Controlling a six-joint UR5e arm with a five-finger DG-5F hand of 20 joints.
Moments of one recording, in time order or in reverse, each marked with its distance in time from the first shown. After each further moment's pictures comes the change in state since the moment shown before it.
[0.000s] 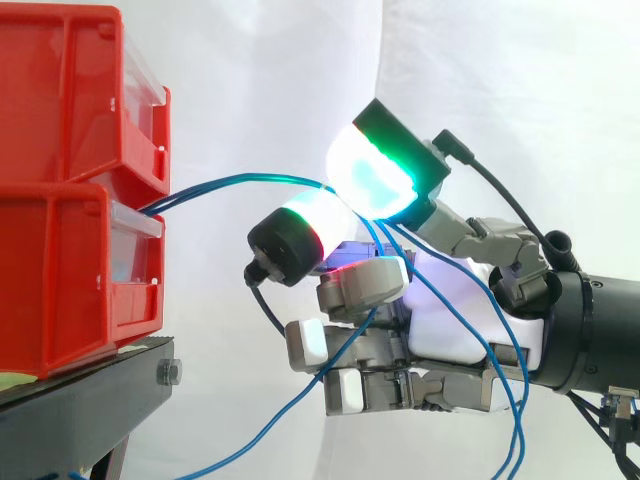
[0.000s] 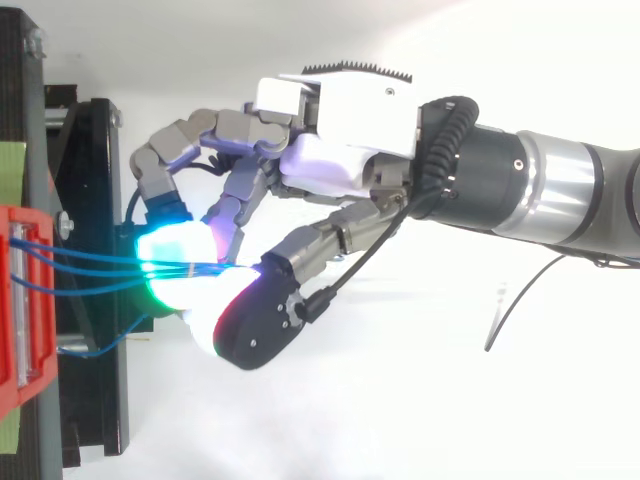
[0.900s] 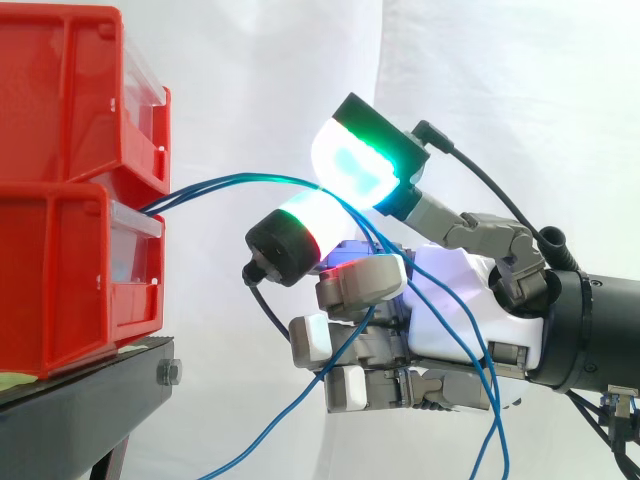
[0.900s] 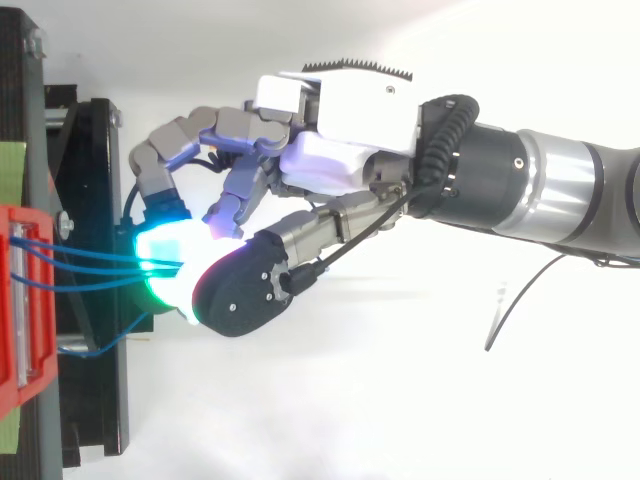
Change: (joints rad) arm -0.001 0.000 0.000 0.002 0.000 0.005
